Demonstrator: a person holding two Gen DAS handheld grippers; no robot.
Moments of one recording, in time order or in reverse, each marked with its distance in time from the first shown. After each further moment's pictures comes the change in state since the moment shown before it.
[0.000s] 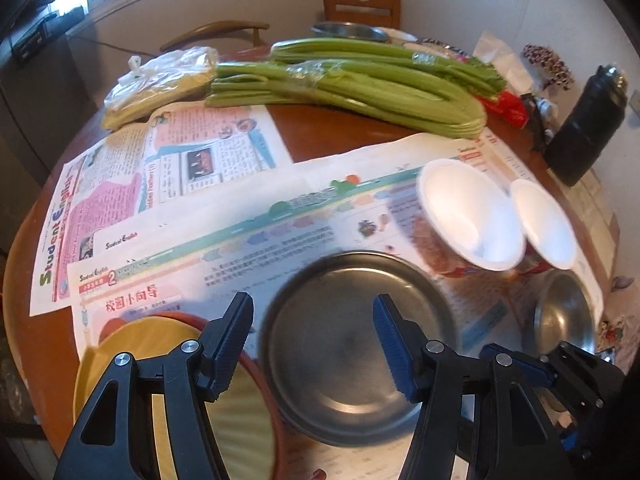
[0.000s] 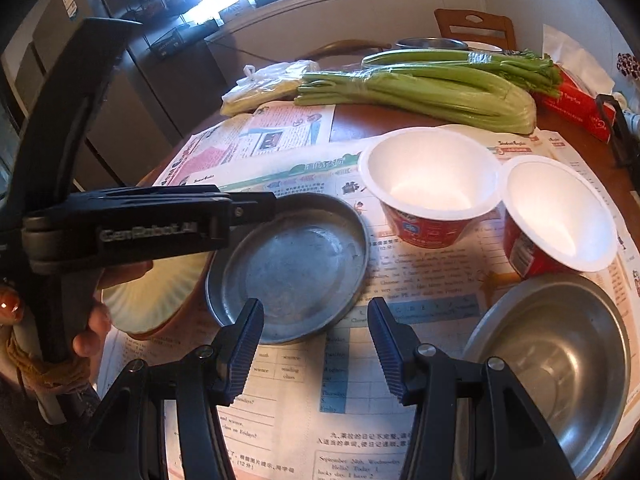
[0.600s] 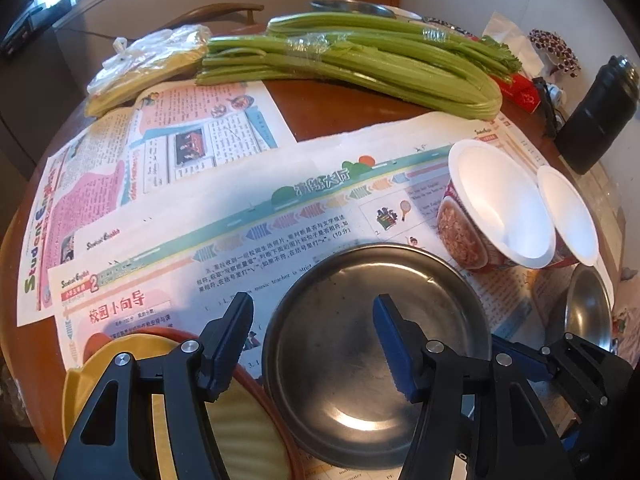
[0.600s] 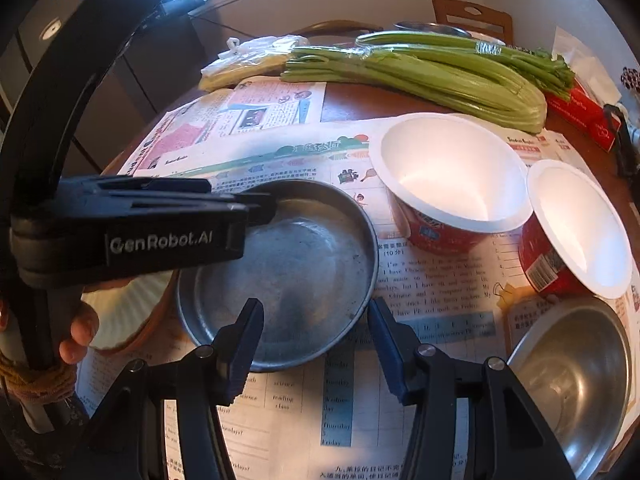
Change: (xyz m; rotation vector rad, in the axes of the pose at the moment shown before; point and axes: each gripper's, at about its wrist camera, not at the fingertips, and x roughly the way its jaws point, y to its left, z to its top) left arm 0.033 0.008 0.007 0.013 0.063 -0.021; right arm 0.035 0.005 0.013 0.008 0.090 -0.083
